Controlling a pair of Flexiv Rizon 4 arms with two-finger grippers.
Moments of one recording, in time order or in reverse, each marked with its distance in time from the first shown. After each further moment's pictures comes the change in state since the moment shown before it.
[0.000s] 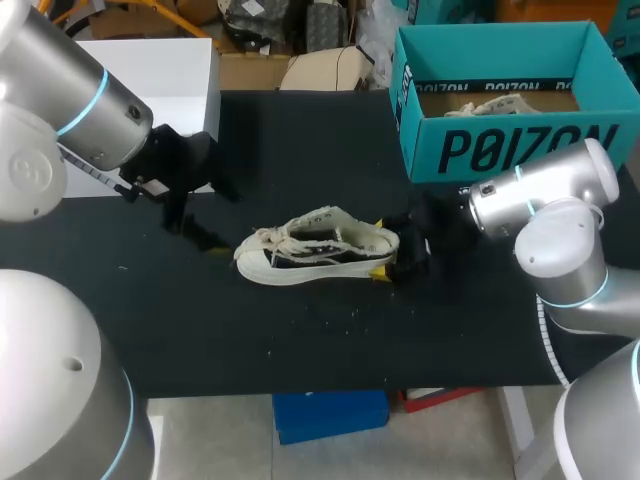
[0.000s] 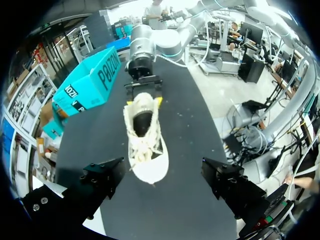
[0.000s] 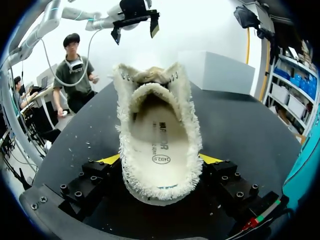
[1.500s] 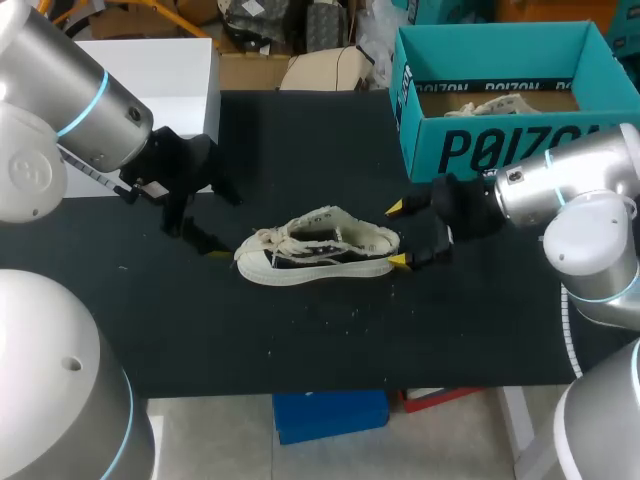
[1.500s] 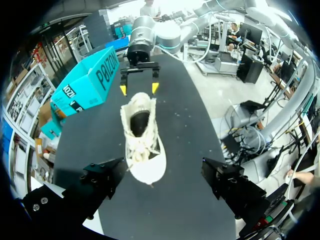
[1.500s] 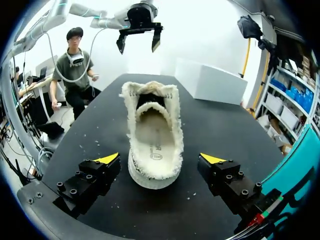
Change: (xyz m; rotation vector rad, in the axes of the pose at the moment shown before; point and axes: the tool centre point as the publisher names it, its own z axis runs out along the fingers) left arm 0.006 0.000 0.004 0.017 0.021 0.025; right arm -0.004 0.016 -0.045 0.013 -0.058 -0.074
